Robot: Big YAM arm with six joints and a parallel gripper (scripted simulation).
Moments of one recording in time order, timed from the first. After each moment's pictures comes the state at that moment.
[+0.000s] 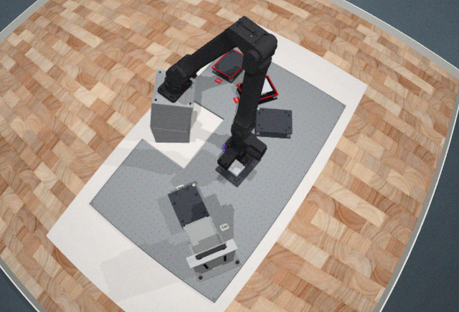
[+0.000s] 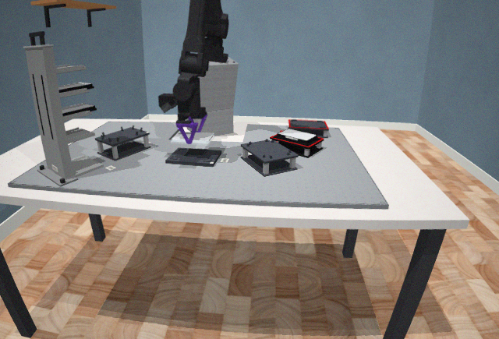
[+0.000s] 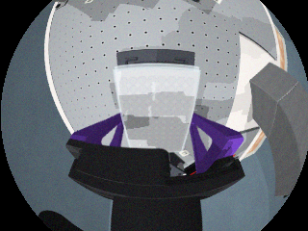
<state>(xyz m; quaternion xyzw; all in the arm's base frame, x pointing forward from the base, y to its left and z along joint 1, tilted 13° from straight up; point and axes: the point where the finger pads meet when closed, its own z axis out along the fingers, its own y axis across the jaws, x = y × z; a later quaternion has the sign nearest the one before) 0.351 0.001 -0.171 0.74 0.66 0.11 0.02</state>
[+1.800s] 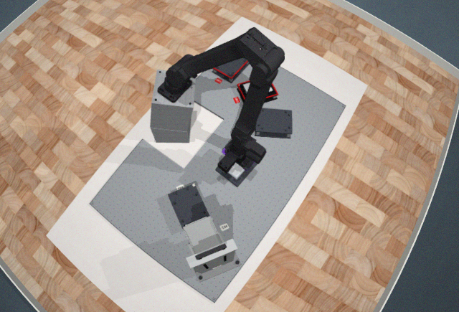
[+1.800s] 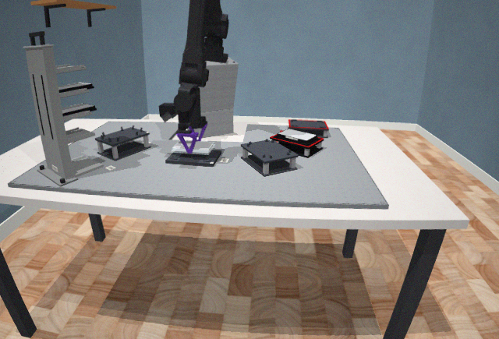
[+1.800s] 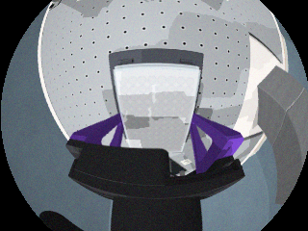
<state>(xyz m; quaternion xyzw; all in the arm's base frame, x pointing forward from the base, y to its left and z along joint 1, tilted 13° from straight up) 0.358 0.005 -0.202 0.74 0.66 0.11 0.02</state>
